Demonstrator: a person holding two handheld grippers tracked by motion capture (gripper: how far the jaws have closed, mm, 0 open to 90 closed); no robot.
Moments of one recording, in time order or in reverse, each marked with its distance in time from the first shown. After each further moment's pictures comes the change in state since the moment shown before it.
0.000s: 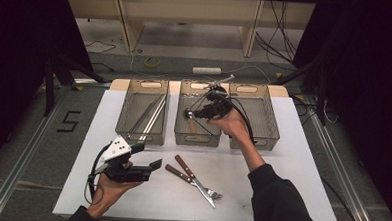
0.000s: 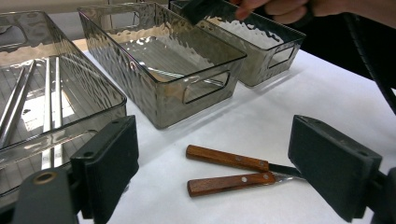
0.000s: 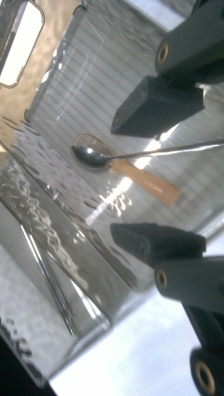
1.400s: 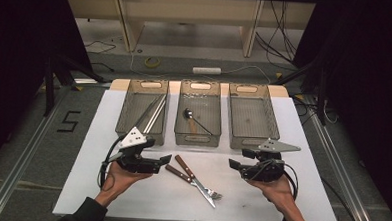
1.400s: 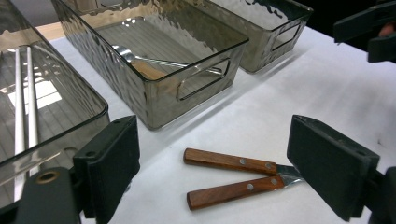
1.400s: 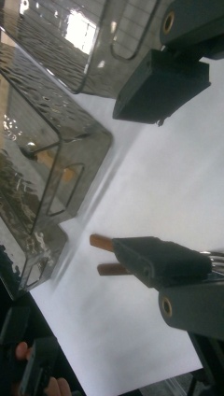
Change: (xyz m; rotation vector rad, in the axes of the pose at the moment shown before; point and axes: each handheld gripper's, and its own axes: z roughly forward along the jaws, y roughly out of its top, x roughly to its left) left arm 0.004 0.017 0.039 0.120 -0.034 0.039; right arm 0.020 -0.186 -0.099 -0.280 0.037 0.056
